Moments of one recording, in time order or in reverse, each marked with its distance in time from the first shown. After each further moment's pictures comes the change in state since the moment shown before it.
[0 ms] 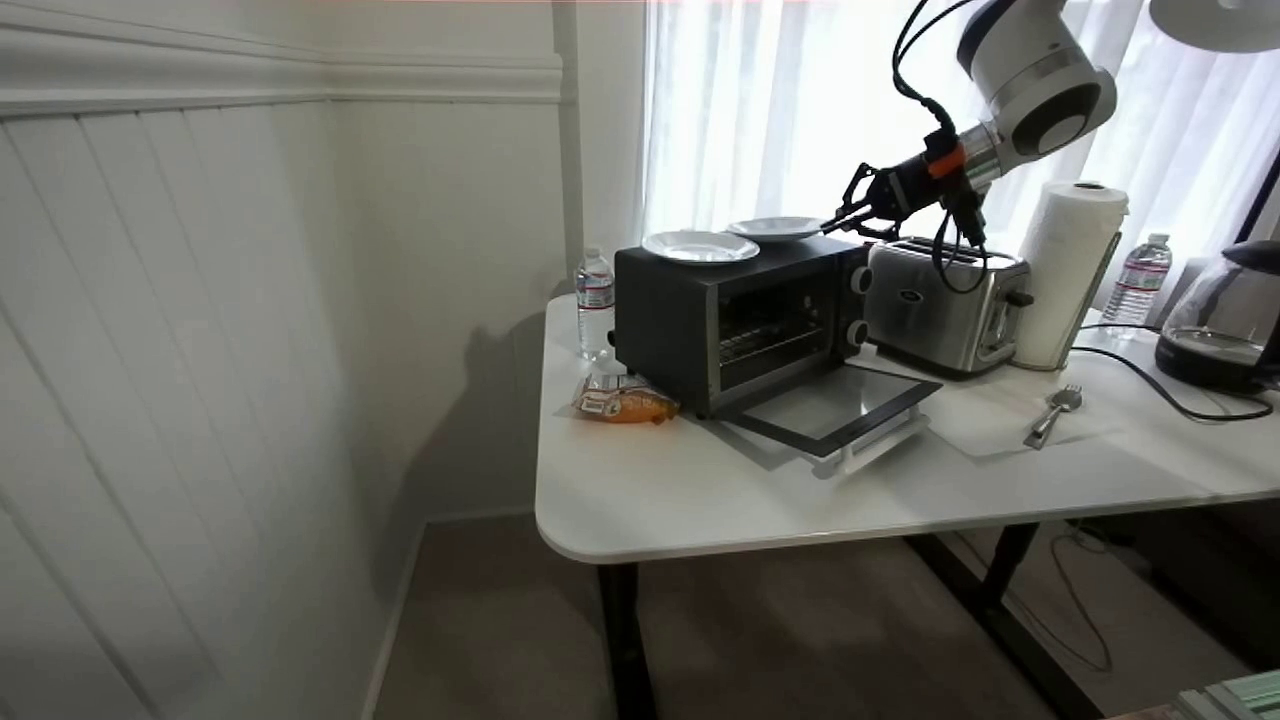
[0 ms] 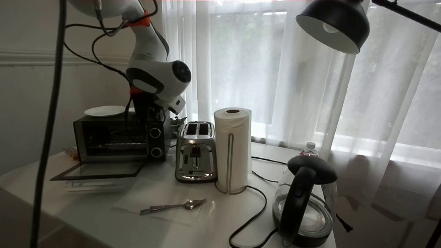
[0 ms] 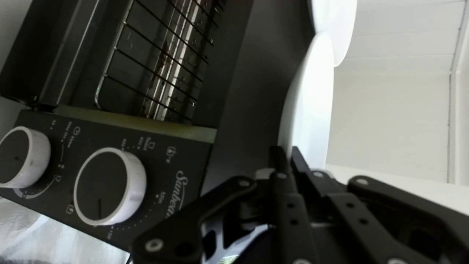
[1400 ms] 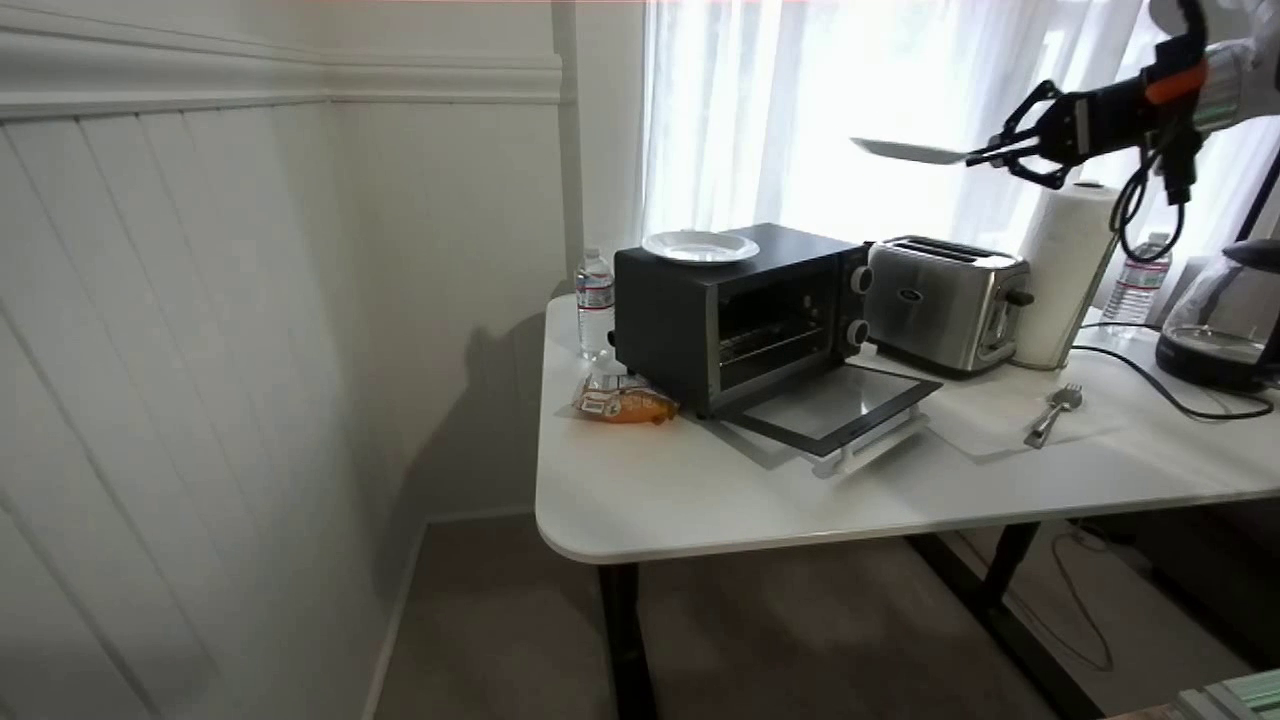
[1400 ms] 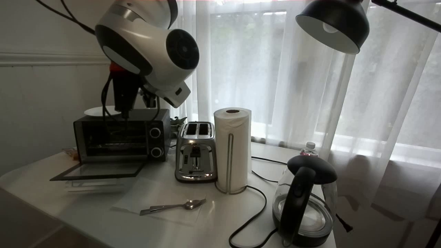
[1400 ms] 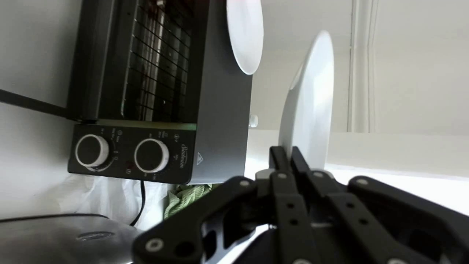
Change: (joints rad) arm -0.127 -0.594 -0.116 -0.562 0.146 -0.213 -0.109
